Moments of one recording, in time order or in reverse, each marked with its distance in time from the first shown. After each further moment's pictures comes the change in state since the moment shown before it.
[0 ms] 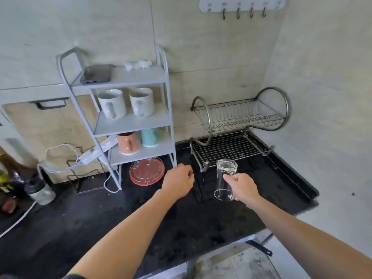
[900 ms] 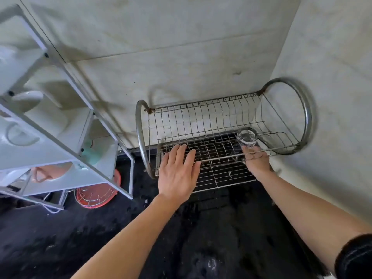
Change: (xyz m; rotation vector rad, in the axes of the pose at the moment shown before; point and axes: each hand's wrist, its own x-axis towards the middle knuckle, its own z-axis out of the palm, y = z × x) left_hand 0.273 0.123 0.117 0.349 0.390 -0.023; right_hand 0.409 0.115 -0.077 0.265 -0.035 0.070
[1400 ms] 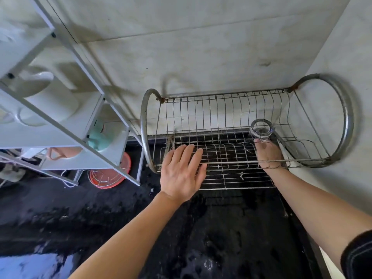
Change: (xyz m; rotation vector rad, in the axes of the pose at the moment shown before) left_hand 0.003 0.000 0.014 0.108 0.169 0.059; right_hand 0.071 0.010 0.024 -0.183 -0.086 -0.155
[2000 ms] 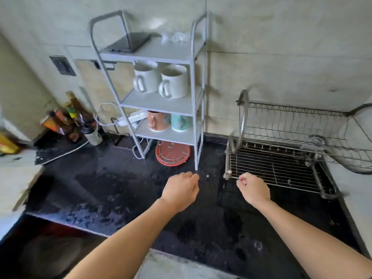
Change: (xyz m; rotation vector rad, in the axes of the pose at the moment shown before) left_hand -0.198 -0.125 -0.134 -0.145 -0.404 -0.231; right_hand -0.265 -0.107 0.112 -0.397 -0.274 -0.277
